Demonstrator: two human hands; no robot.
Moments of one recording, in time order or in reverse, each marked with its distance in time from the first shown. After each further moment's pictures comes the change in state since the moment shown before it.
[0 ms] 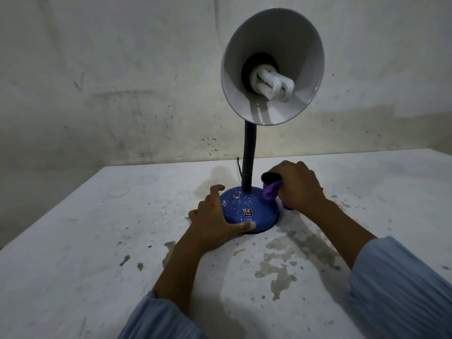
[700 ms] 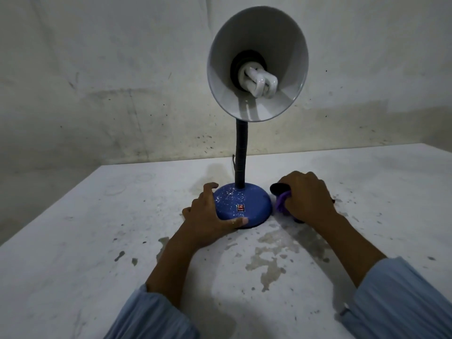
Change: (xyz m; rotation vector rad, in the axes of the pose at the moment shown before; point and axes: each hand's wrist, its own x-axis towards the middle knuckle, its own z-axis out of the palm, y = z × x) left_hand -0.004 0.001 0.000 0.011 0.005 -0.005; right_hand -0.036 0.021 -0.002 -0.037 -0.014 0.071
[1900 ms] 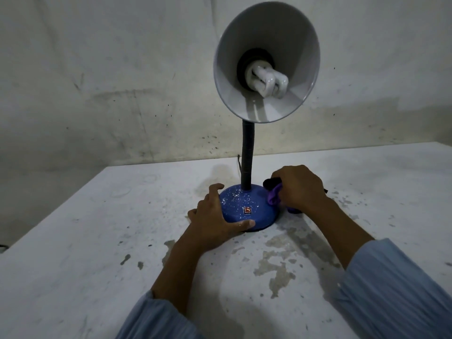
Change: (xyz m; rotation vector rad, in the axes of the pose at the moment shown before) left_hand 0.001 -0.001 0.000 -0.003 -0.006 0.002; right_hand 0.033 -0.021 0.004 -0.052 -0.067 0.039
